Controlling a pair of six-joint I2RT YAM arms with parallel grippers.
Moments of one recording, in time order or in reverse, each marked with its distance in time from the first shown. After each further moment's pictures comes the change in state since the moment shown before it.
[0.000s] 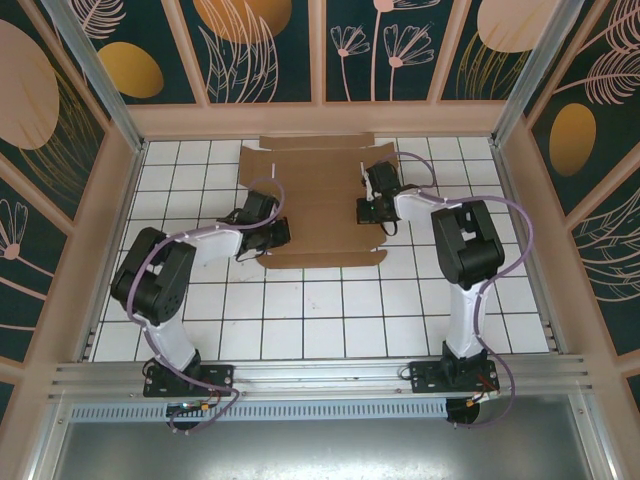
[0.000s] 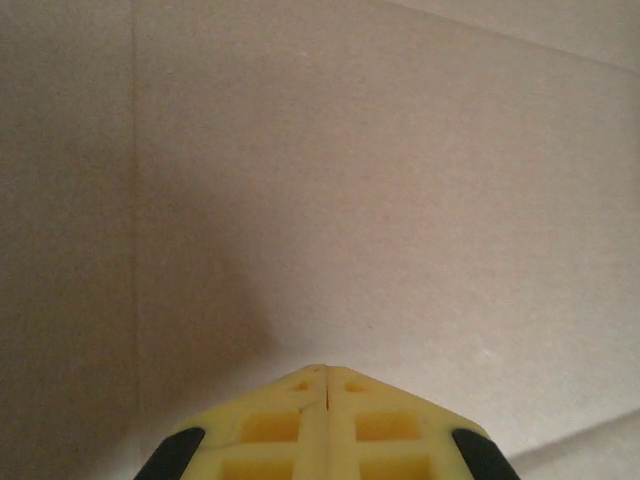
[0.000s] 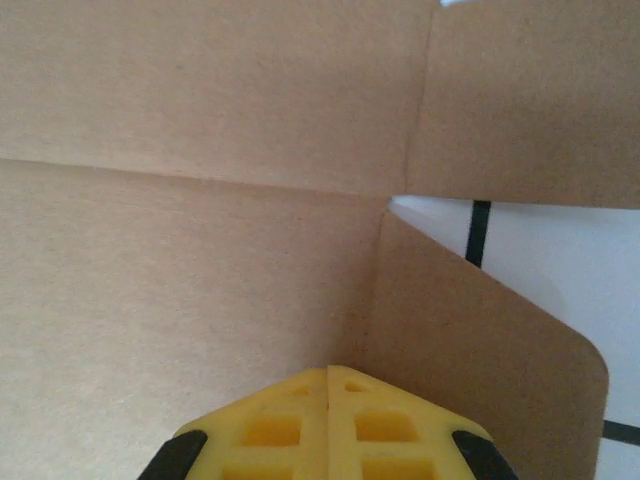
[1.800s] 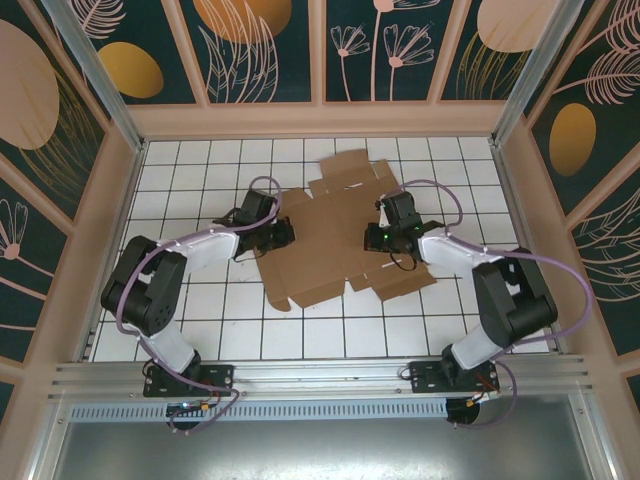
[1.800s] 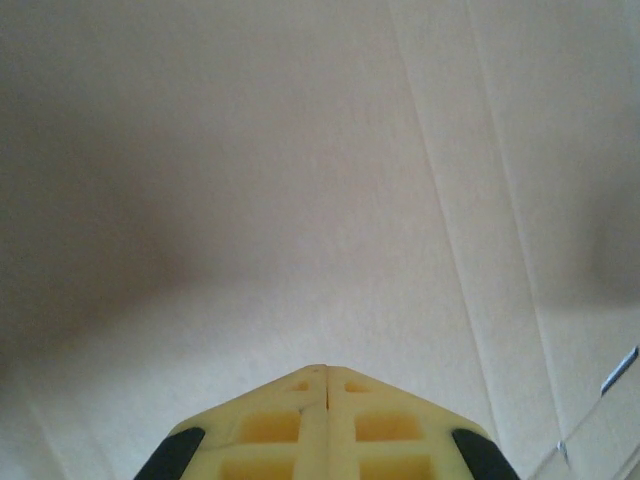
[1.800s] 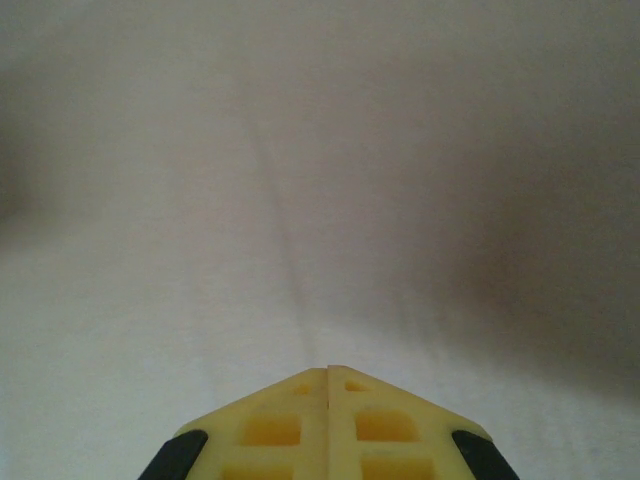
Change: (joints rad) left arm -0.020 -0.089 -0.032 -0.027 0.104 -0.057; right arm 0.061 -0.455 -0.466 0.109 -0.081 0.212
